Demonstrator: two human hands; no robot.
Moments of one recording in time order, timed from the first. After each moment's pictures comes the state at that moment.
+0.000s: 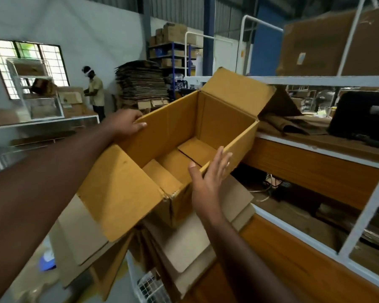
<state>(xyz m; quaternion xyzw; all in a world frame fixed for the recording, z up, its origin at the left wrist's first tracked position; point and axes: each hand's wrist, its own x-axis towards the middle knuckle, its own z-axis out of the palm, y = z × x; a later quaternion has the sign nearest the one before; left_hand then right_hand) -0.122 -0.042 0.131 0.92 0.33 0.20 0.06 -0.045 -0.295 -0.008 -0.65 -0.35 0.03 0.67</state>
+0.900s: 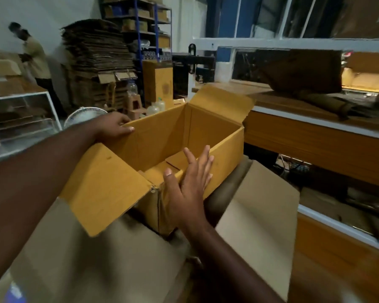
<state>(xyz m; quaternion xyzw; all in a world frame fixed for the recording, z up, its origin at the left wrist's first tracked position) -0.071 0.243 0.044 0.94 0.28 0.09 0.15 -0.066 -0.039 -0.073 -0.74 -0.33 -0.03 0.59</state>
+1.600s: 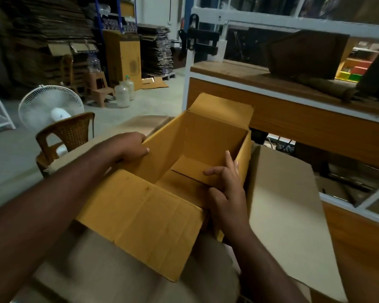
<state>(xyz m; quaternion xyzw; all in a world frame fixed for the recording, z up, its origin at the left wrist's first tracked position) -0.062 0.258 -0.043 0.96 0.23 -0.04 0.18 -0.092 -0.031 -0.097 -0.78 -0.21 -0.02 0.59</state>
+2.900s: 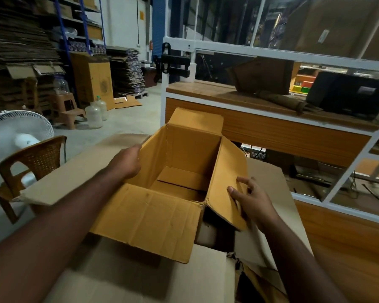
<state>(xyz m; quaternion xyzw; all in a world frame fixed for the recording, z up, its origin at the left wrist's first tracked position) -0.036 0.244 -0.064 0.95 0.18 0.14 0.21 -0.027 -0.116 -0.093 -0.87 -0.02 0.02 0.50</state>
